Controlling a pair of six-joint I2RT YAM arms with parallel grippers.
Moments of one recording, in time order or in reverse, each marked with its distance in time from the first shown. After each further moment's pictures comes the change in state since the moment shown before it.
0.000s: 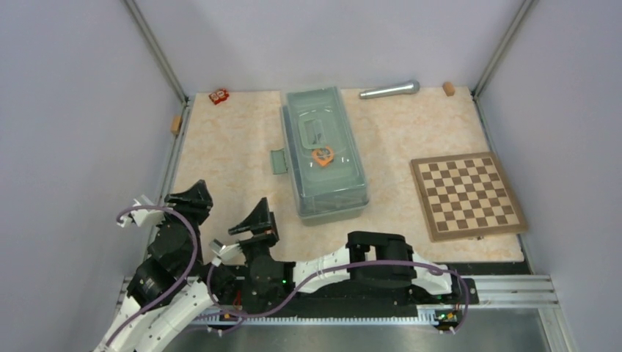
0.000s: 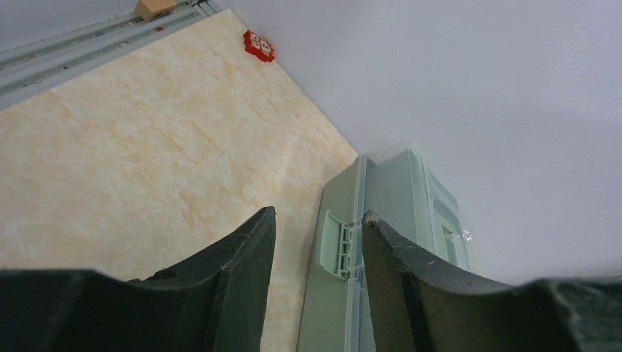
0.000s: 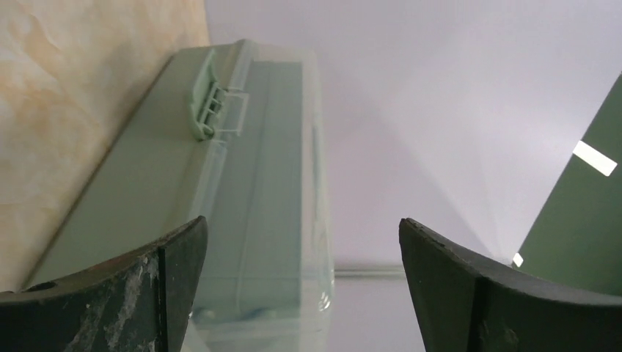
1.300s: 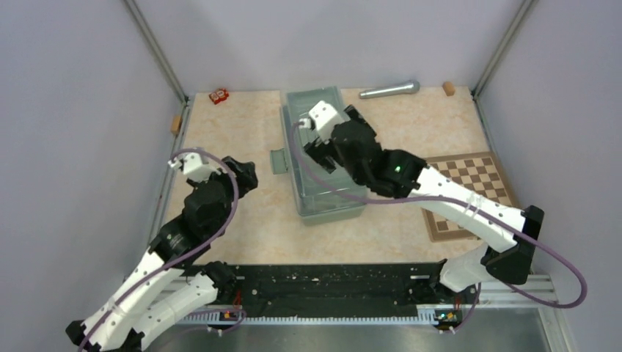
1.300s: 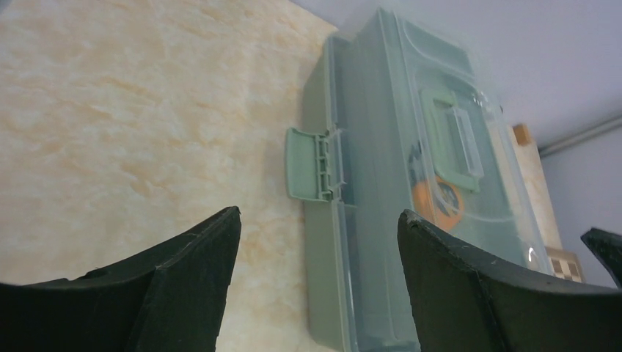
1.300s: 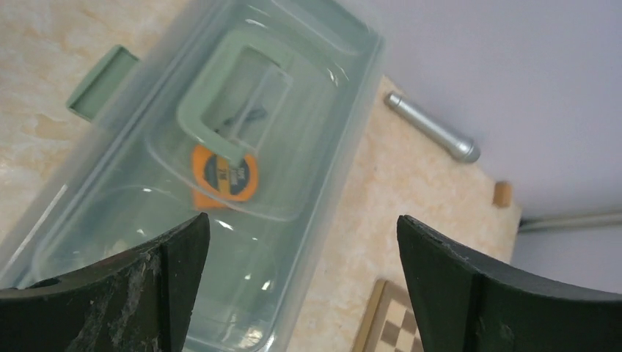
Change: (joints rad) left arm 0.000 0.399 0.163 0.045 0.278 0.163; right arm -0.479 -0.800 0.105 -1.632 -0.686 1.585
